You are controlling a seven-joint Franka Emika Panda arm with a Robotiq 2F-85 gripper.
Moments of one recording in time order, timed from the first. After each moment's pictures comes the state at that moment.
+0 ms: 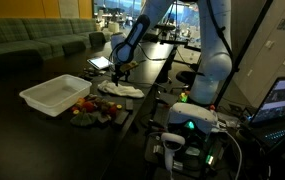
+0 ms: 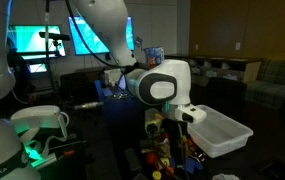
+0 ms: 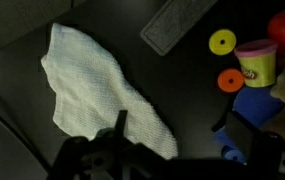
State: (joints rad) arm -0.11 0.41 -0.13 -2.26 -0.21 2.61 0.38
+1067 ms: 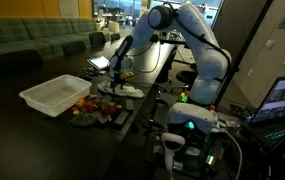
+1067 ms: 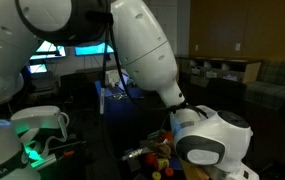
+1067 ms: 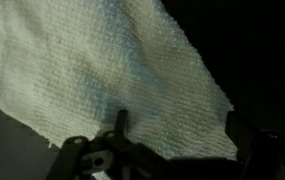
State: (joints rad) arm -0.39 0.89 0.00 -1.78 0.10 2.62 -0.15
